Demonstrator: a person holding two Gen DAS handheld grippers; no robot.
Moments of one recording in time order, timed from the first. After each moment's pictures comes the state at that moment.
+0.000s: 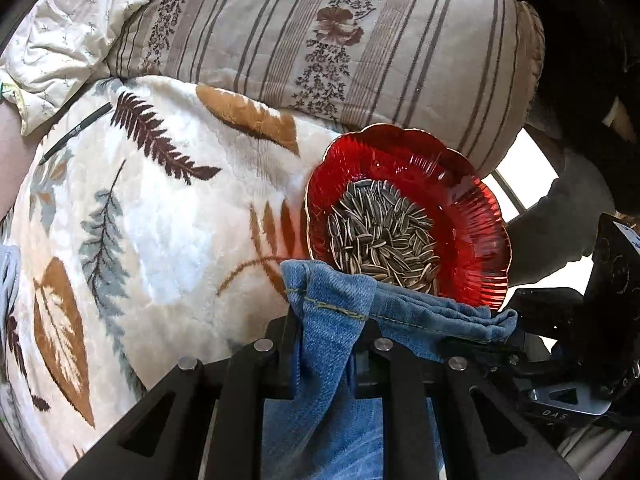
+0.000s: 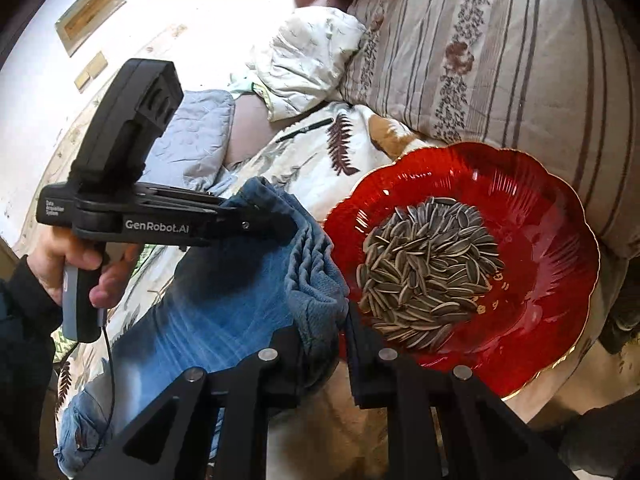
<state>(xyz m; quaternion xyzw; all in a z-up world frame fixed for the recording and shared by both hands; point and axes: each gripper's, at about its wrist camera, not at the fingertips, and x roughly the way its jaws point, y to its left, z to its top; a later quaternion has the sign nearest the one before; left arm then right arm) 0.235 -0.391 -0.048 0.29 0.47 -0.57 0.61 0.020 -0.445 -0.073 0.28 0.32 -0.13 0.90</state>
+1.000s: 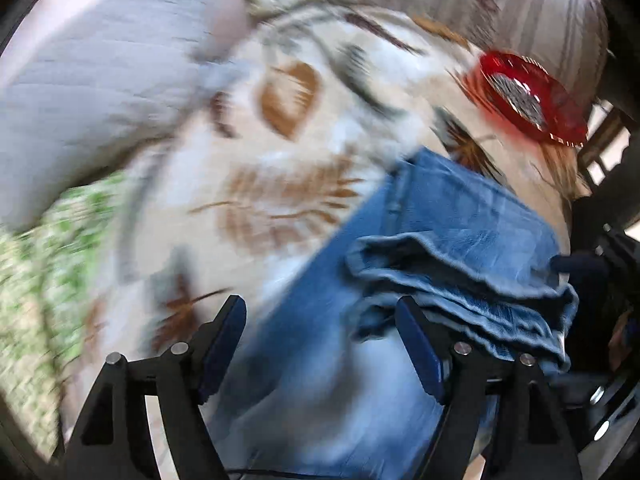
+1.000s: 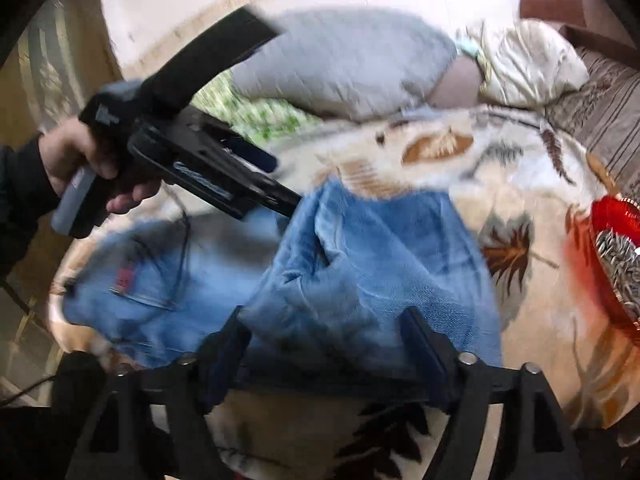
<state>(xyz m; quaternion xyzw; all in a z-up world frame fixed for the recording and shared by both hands) 0.206 -0.113 -0.023 0.32 0.47 -0.32 0.76 0.033 -0.225 -0.065 0.07 0.36 0.10 0.93</state>
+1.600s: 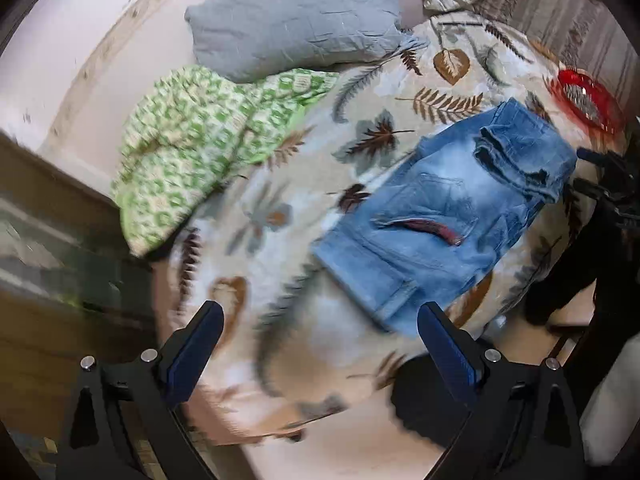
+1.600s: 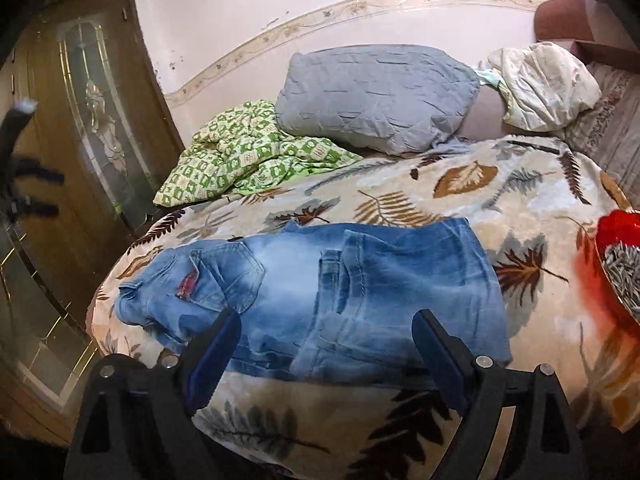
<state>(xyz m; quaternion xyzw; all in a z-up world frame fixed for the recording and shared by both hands) 0.058 0.101 0.073 0.28 0.49 -0.09 0.82 -0.009 -0.221 -0.049 0.09 0.30 0.15 0.94</state>
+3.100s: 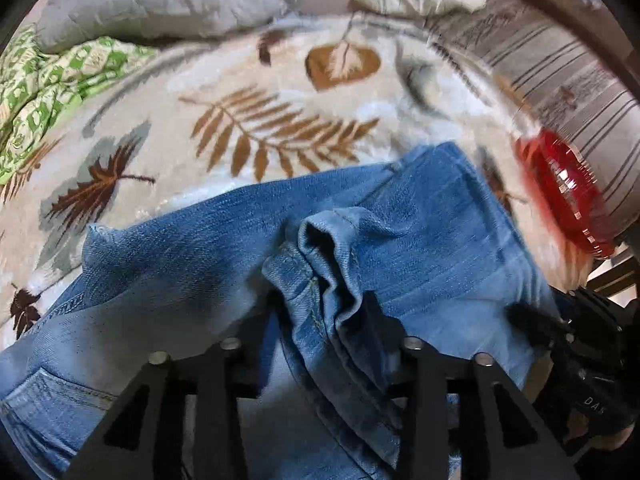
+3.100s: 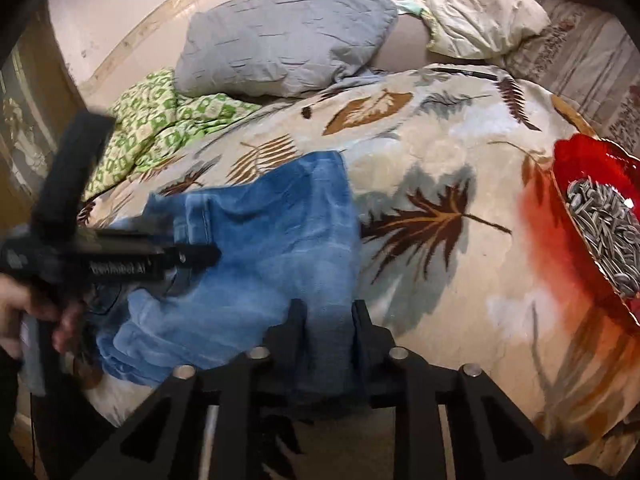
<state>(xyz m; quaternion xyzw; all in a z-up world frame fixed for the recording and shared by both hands) 0.177 -0.115 -0.109 0.08 0.52 -0.25 0.81 0.059 -0.299 -0.110 0.12 0.41 0.04 0.90</state>
